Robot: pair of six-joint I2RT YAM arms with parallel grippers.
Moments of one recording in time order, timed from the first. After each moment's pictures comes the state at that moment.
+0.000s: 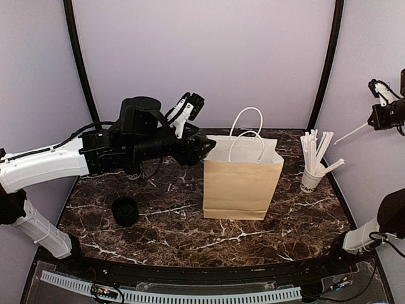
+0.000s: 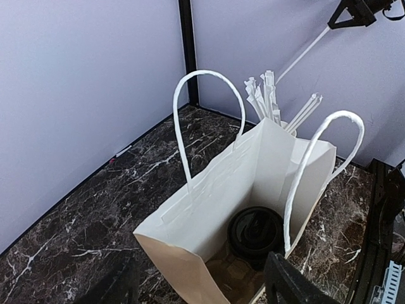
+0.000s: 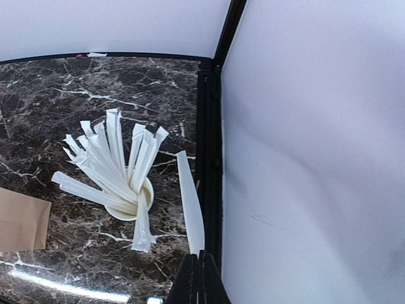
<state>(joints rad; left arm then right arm) -1.04 1.42 1.32 -0.19 -0.16 0.01 -0.50 1.29 1.84 -1.39 -0.31 -0.49</state>
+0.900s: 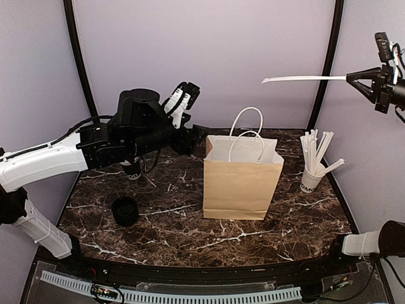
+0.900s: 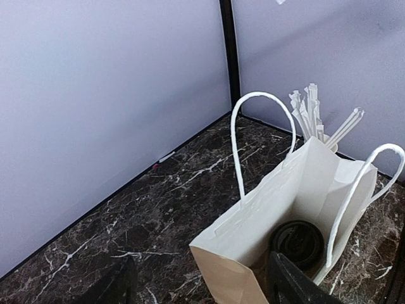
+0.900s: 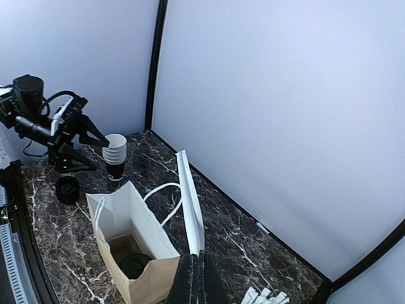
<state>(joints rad) -1.04 1.44 1.39 -0.21 -0.32 0.05 -0.35 1.12 1.99 -1.26 -1.13 -0.56</state>
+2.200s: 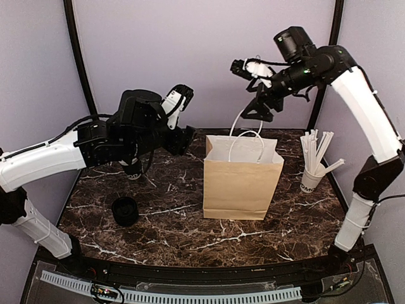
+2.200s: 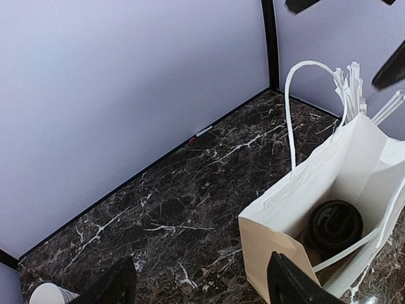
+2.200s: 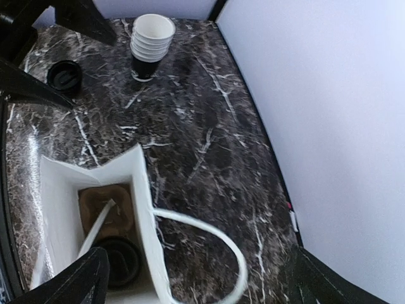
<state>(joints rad) -1.04 1.44 1.41 -0.34 -0.48 0.04 0.68 1.79 2.38 -1.34 -0.22 -0.68</state>
